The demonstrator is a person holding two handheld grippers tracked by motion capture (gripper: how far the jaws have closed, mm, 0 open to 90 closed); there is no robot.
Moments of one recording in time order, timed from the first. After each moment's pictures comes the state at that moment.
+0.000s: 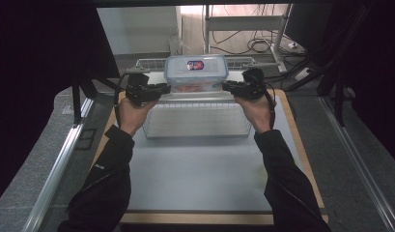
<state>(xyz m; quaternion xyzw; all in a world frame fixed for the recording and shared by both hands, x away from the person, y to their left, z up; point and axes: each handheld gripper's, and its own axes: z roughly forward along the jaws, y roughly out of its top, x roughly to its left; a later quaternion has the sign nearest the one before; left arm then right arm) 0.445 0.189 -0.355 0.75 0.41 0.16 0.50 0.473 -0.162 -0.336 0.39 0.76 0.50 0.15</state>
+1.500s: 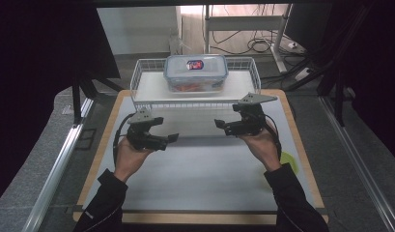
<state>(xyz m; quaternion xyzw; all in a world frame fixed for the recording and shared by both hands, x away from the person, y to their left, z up) 0.343 0.171 -0.418 0.79 0.33 0.15 0.49 0.392 -0.163 -0.376 0.30 0.80 0.48 0.17</state>
